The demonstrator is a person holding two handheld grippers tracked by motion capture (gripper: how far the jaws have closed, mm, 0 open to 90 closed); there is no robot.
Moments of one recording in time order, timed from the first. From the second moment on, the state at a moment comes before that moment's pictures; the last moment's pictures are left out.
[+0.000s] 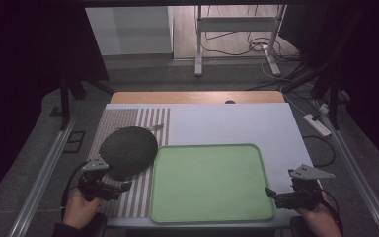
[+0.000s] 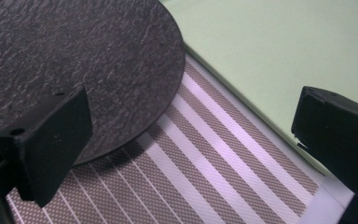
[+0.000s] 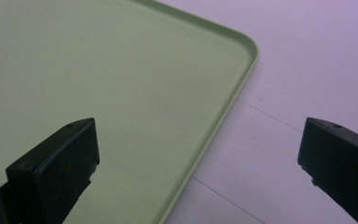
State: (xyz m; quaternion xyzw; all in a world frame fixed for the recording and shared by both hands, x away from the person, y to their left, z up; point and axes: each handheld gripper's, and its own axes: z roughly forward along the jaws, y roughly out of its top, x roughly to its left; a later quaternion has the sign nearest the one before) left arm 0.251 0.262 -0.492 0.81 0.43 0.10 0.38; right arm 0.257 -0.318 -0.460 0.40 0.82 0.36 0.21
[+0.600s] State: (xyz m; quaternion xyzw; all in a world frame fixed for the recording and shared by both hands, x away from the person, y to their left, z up) left arm 0.292 0.259 -0.496 0.82 0.43 0.09 0.37; right arm 0.256 -0.318 -0.460 0.39 0.82 0.36 0.21
